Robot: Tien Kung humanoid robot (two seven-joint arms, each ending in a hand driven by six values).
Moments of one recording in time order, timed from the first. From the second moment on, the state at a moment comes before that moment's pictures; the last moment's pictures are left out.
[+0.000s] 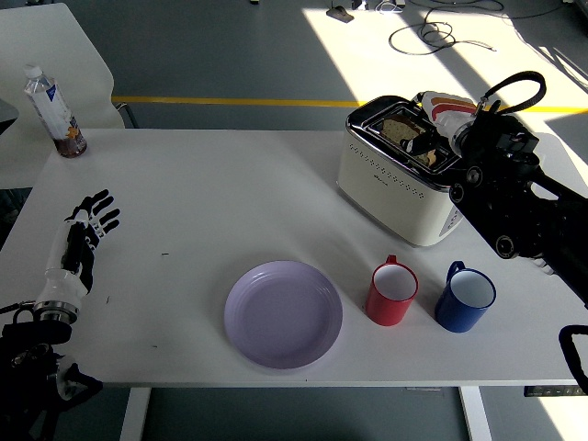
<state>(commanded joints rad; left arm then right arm) -0.09 0.02 -1.56 -1.18 1.20 0.07 -0.23 1.05 -0.07 0.80 0.62 -1.99 -0.03 -0.31</state>
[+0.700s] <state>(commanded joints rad) -0.09 0.02 -1.56 -1.18 1.20 0.07 -0.24 1.07 -0.04 0.75 0.60 -1.96 -0.07 -0.32</state>
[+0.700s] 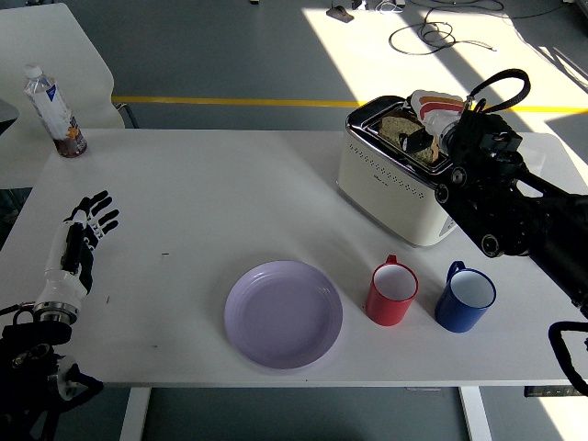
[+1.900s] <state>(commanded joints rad) -0.09 0.02 -1.58 -1.18 1.20 0.07 -0.23 1.04 -0.38 0.68 1.37 -1.62 0.14 -0.38</state>
